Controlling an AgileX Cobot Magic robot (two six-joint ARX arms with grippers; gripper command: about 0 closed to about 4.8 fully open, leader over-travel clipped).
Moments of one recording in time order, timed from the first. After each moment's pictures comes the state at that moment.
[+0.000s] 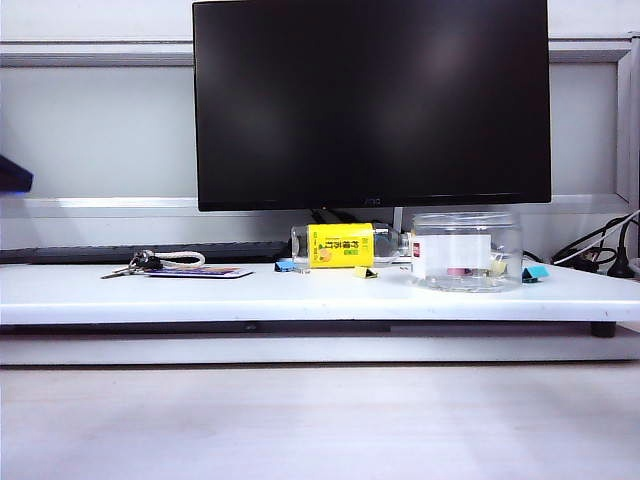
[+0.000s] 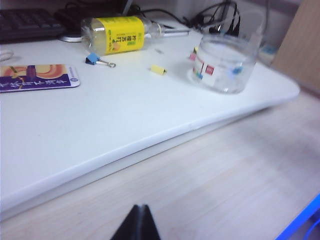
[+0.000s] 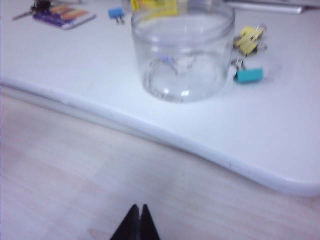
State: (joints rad) left arm -0.64 0.14 0.07 -0.10 0.02 -0.13; right arm 0.43 0.04 0.04 -0.26 -0.05 0.05
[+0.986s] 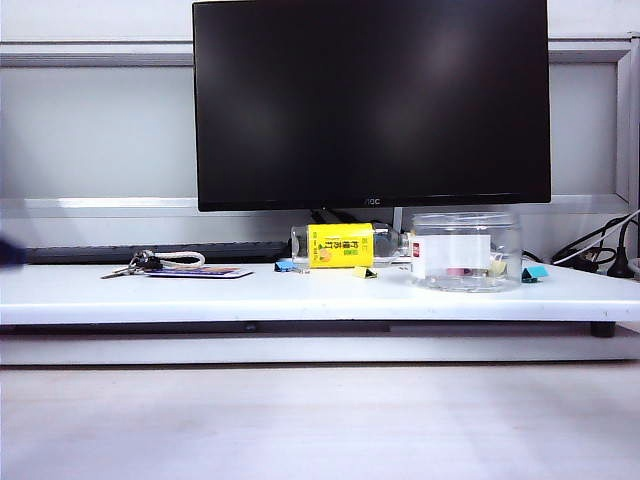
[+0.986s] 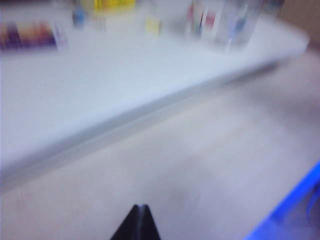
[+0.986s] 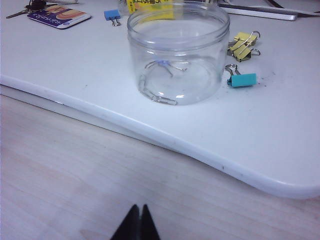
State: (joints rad) left arm -0.64 0.10 0.01 -0.17 0.05 -0.08; right arm 0.43 0.04 0.04 -0.26 -0.03 0.03
